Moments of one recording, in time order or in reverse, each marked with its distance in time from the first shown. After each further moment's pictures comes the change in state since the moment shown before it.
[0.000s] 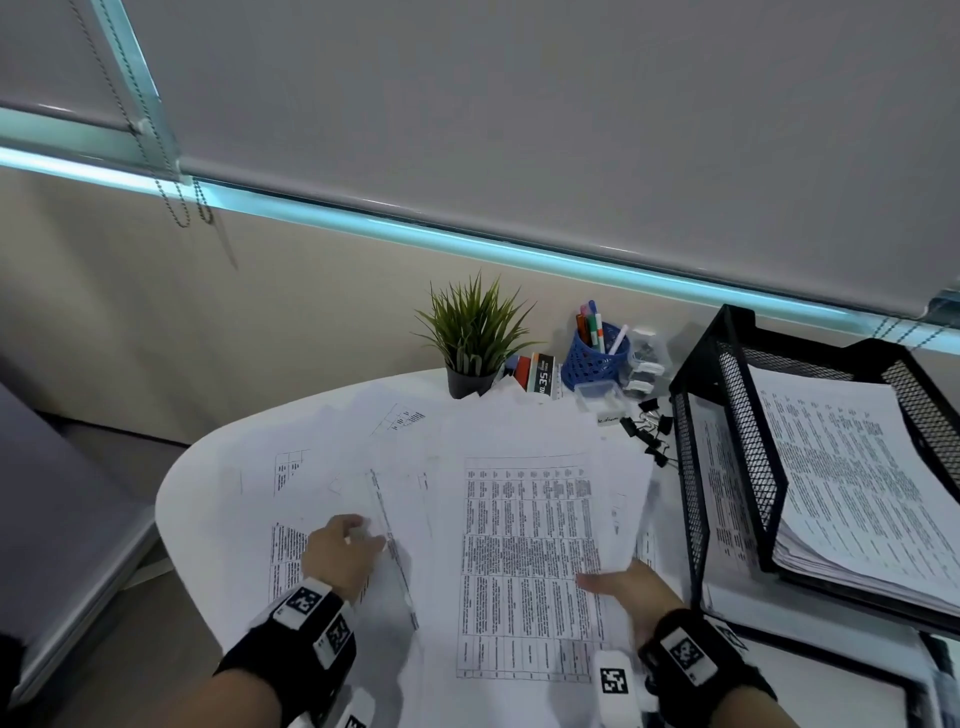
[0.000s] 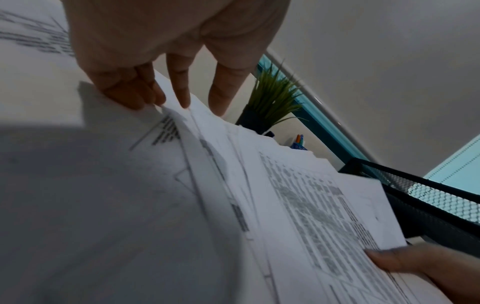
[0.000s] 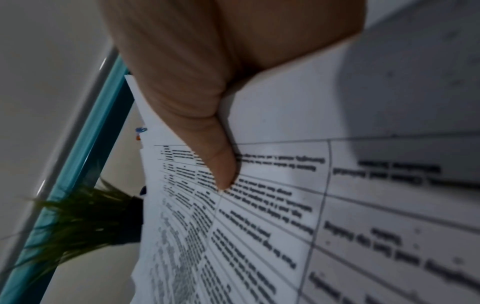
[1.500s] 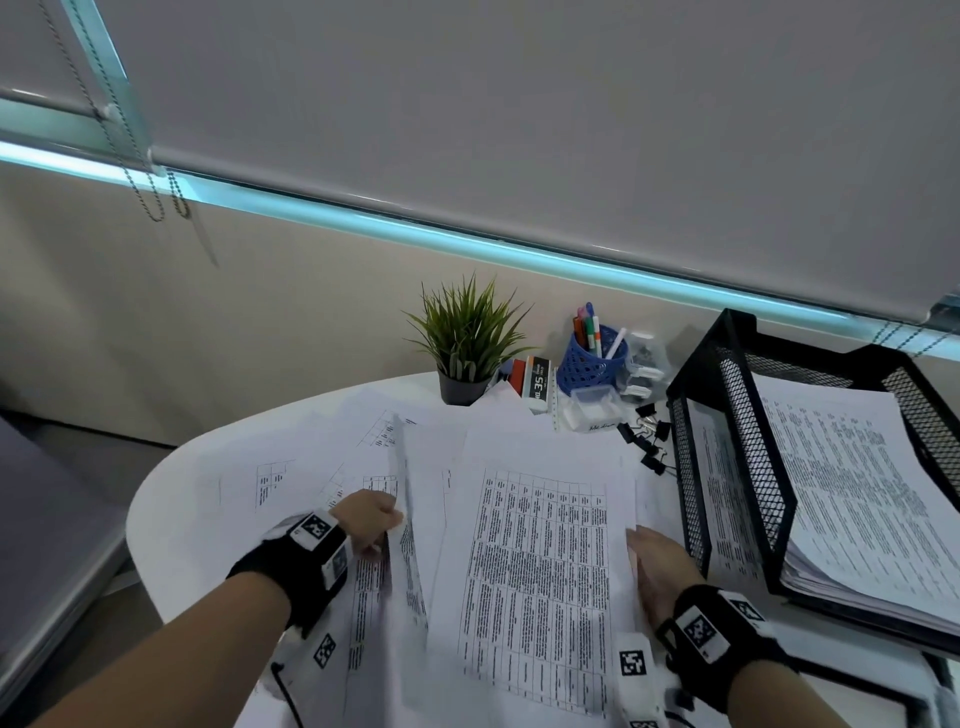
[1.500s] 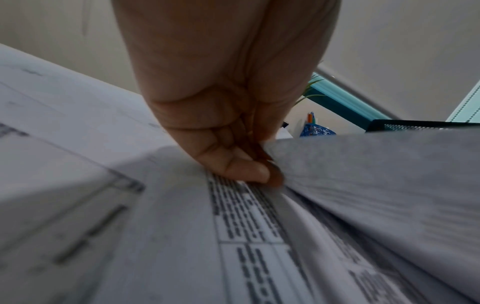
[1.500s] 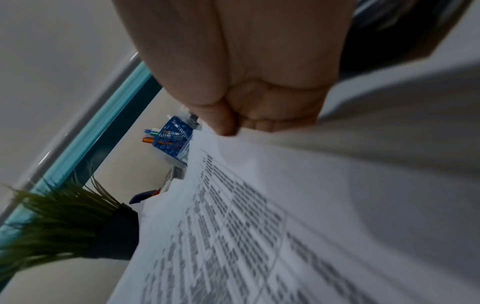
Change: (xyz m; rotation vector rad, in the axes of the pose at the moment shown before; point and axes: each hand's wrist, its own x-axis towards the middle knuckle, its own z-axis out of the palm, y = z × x) left_hand 0.050 0.055 0.006 0.265 -0.492 0.039; right_hand 0.045 -0.023 -0.029 -0.057 0.221 0.017
